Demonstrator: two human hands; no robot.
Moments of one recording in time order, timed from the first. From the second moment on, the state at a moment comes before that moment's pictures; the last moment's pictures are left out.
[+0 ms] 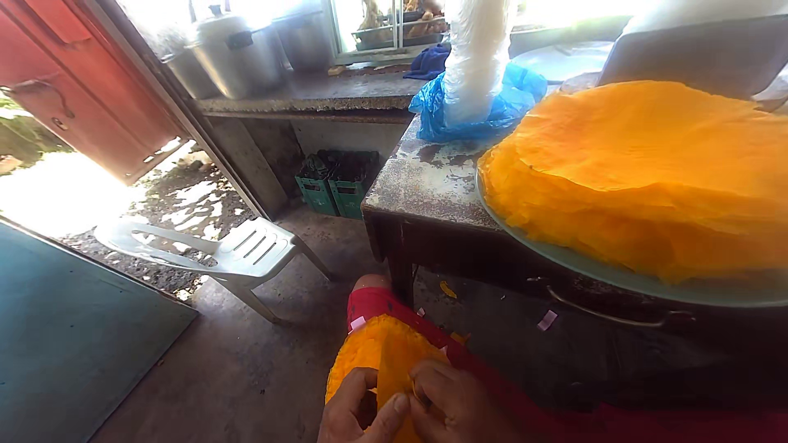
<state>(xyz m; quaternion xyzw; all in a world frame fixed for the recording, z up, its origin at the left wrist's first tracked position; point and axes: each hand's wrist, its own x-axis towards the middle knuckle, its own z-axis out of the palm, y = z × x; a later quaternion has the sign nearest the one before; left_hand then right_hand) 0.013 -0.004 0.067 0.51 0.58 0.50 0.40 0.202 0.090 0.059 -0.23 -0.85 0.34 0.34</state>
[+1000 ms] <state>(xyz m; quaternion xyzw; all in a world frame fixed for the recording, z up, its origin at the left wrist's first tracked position) -0.006 -0.002 0.074 0.44 0.52 0.61 0.41 0.222 0.101 0.088 -0.34 -0.69 0.52 0.37</state>
